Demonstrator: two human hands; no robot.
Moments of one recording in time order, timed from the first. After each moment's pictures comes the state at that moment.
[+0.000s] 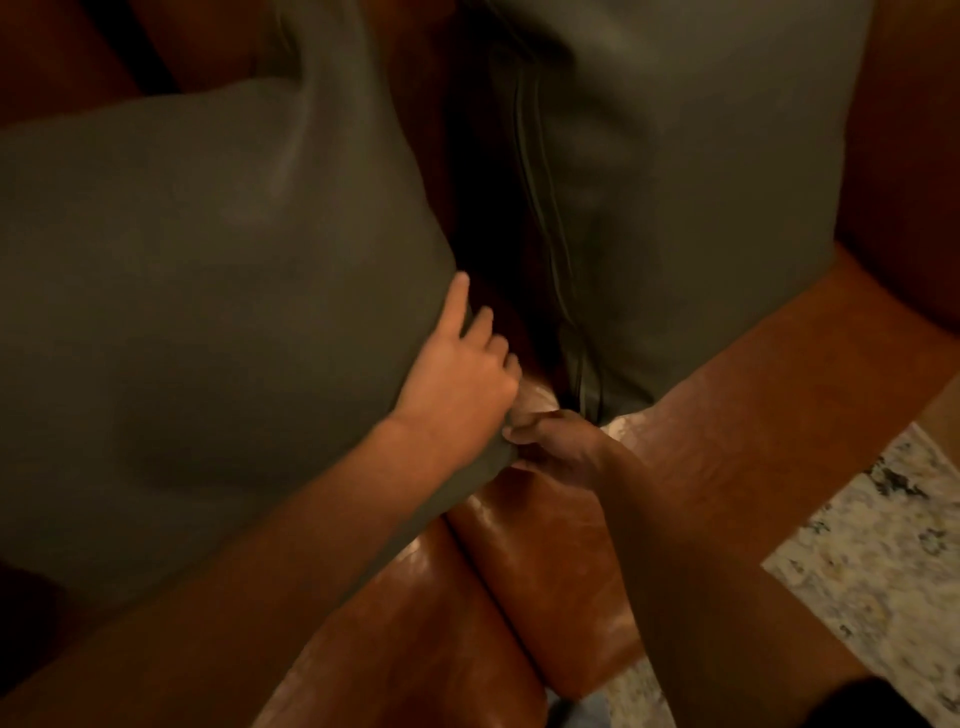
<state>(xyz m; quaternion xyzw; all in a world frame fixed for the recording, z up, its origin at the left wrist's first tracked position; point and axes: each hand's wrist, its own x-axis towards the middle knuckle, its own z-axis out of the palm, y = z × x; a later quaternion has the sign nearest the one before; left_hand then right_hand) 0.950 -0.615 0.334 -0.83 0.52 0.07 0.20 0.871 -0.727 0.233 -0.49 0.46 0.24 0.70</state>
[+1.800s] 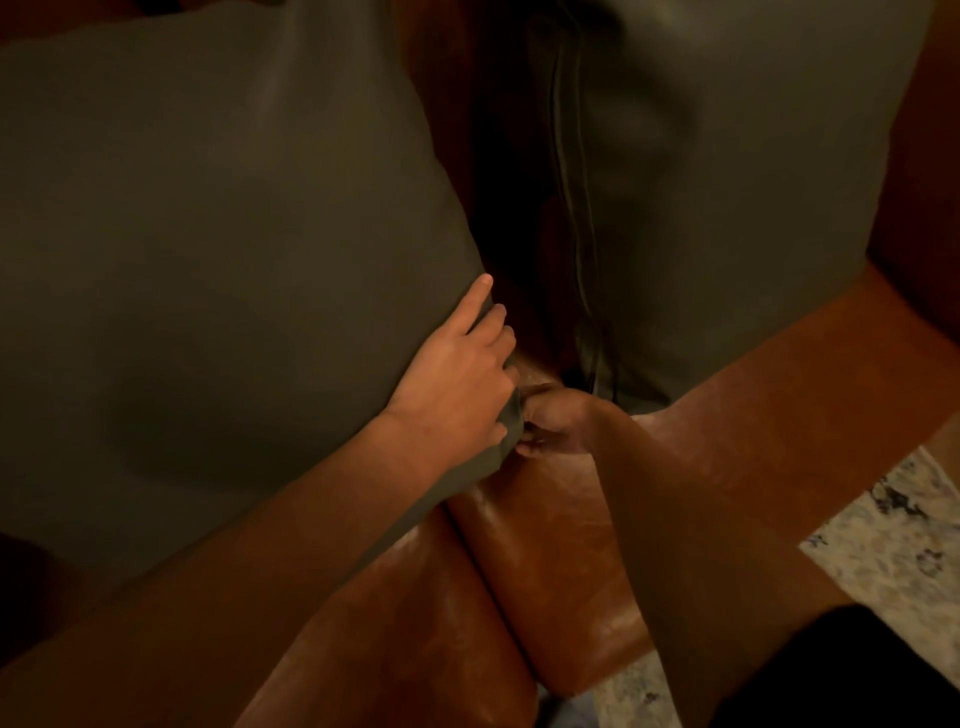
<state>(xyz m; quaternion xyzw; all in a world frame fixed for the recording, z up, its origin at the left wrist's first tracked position) 0.947 -0.599 0.319 -0.80 0.55 0.04 0.23 0.902 -0.728 0.223 -0.57 0.42 0.40 0.58</state>
